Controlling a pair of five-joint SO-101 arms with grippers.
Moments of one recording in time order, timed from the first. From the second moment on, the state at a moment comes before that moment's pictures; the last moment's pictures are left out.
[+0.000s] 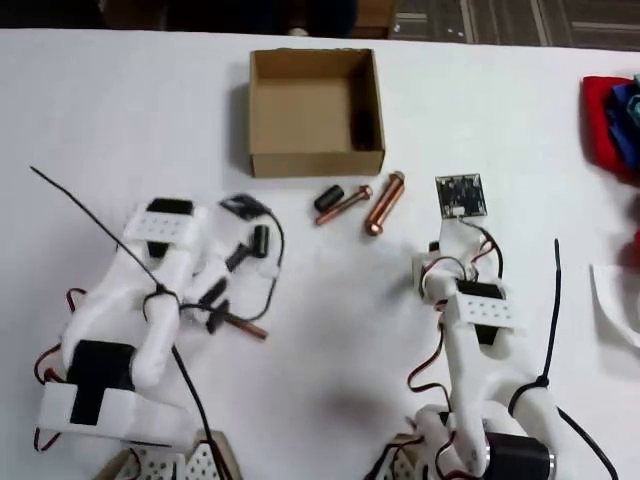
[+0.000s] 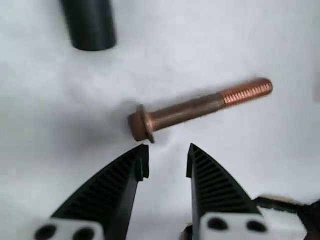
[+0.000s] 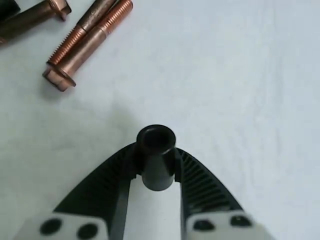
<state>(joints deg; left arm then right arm) -2.5 -1.2 34.0 77.4 -26.2 2.7 -24.7 65.7 23.2 13.0</state>
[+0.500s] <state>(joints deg) 1.7 -1.2 31.0 78.8 -3.1 2.7 -24.7 65.7 23.2 13.0</state>
